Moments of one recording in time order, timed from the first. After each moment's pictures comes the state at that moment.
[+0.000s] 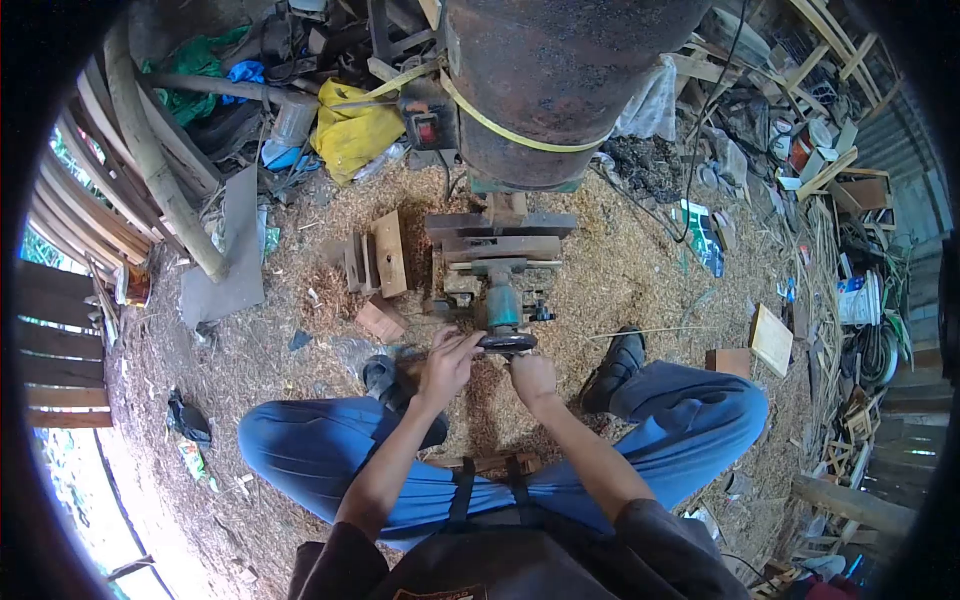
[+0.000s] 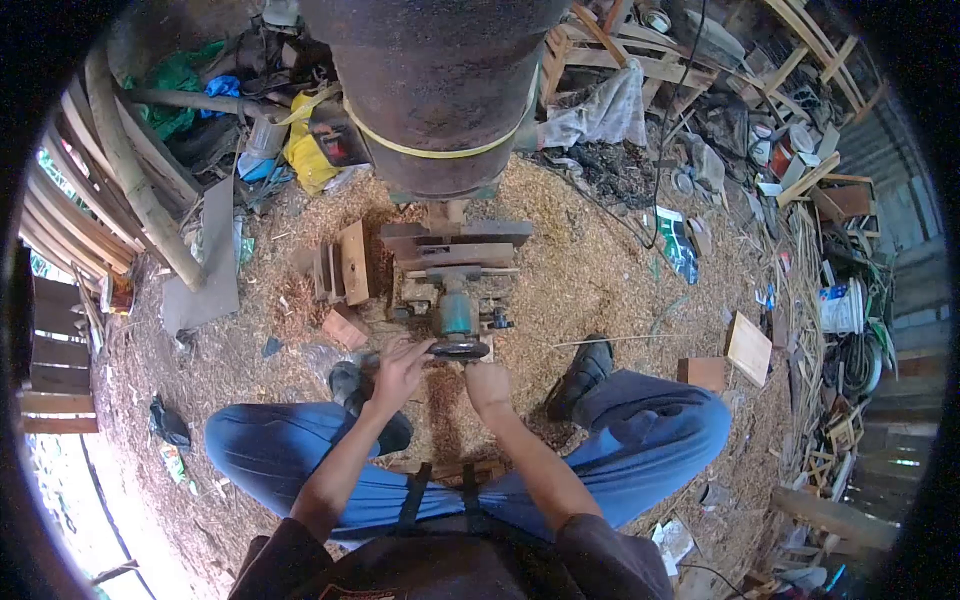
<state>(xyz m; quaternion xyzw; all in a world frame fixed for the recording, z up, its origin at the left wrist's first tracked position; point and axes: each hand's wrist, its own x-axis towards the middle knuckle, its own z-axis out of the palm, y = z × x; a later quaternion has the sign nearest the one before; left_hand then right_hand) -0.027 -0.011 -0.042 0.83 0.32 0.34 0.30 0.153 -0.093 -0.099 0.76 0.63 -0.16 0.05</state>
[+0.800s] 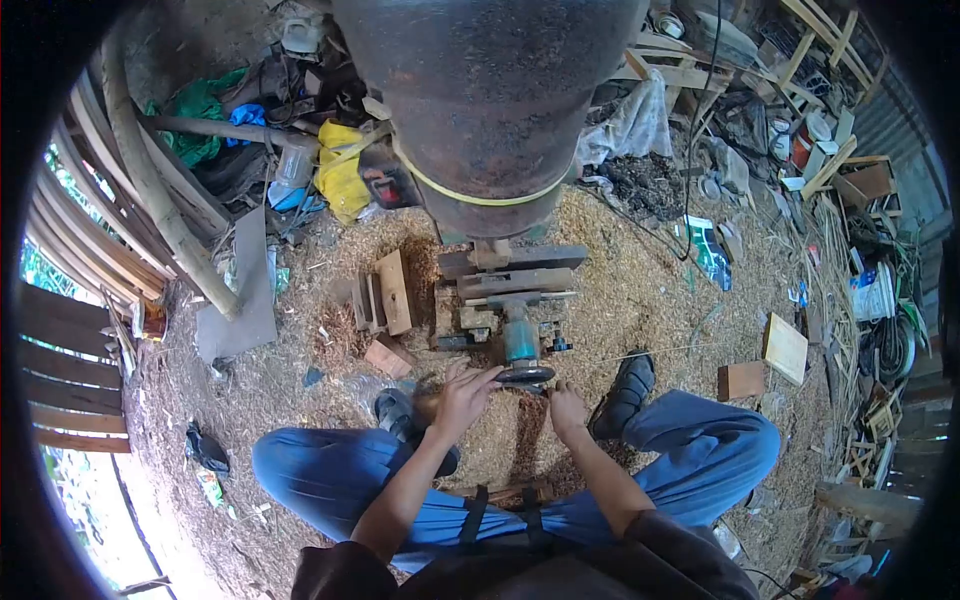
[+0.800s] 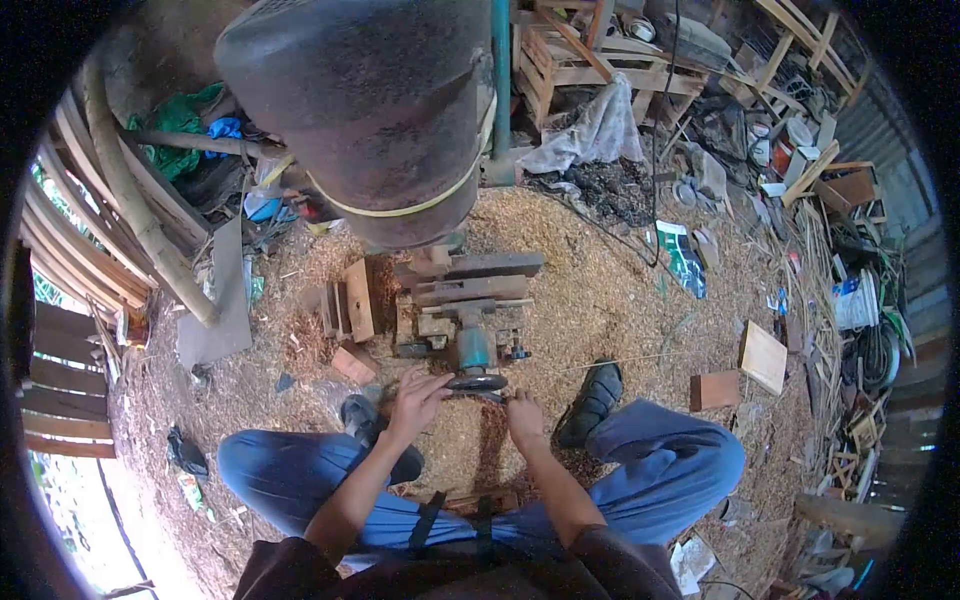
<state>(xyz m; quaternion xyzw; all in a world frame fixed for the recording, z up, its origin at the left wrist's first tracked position) -0.001 -0.009 -0.043 0.83 0.32 0.32 0.31 0.215 -0.132 -0.161 0.78 0.61 -0.16 0.03</state>
